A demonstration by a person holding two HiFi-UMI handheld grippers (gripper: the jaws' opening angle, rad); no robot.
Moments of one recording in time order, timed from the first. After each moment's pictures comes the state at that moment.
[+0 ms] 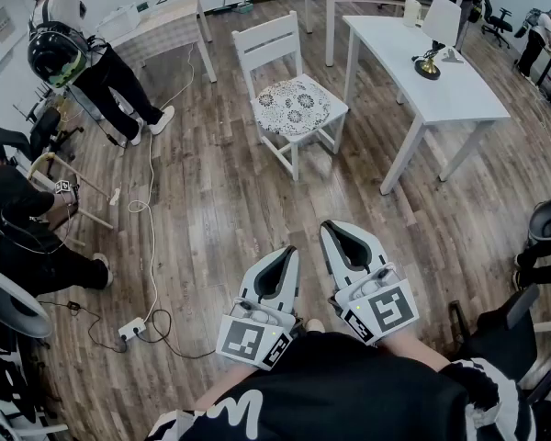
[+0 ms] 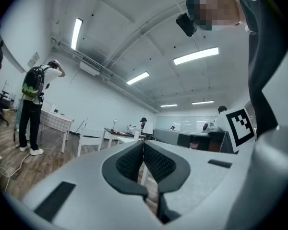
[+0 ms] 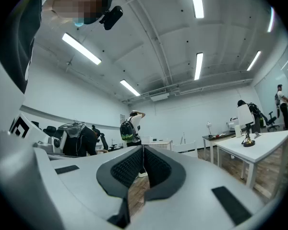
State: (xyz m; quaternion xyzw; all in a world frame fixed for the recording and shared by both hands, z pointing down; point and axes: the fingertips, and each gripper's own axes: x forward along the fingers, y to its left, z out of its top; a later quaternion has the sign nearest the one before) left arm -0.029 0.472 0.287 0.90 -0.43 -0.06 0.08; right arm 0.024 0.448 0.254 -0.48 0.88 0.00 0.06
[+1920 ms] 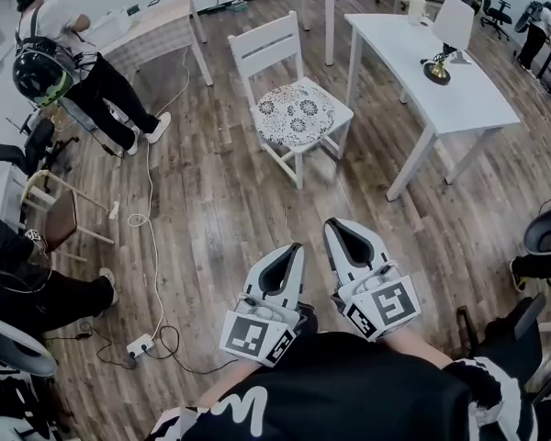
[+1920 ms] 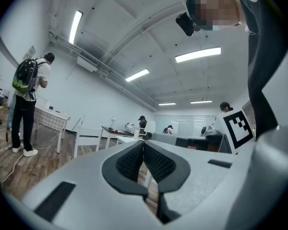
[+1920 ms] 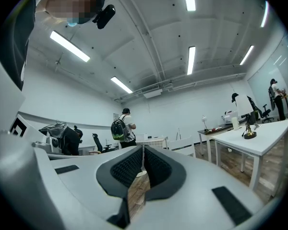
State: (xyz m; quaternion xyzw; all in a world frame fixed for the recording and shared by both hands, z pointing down) left arm -0.034 0.371 0.294 0.91 -0.40 -0.05 0.08; right arm 0.021 0.345 0.273 -0.50 0.86 -0.03 0.06
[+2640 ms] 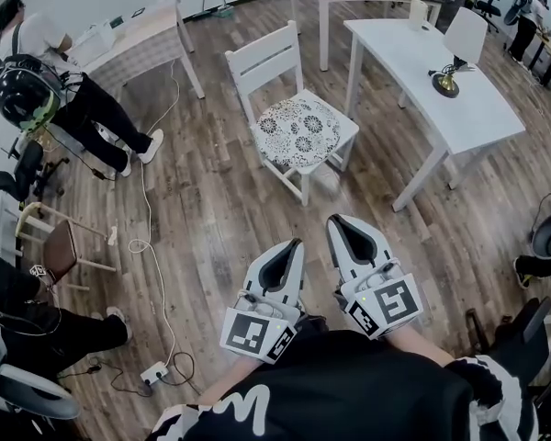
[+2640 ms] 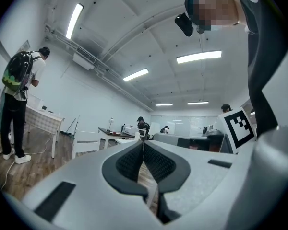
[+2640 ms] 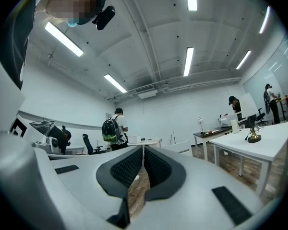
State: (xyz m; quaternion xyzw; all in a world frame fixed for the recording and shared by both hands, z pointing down) left arm -0.074 0.247 0.277 0.92 -0.37 -0.06 0.07; right arm -0.013 0.228 0.255 -0.54 0.84 -0.03 0.06
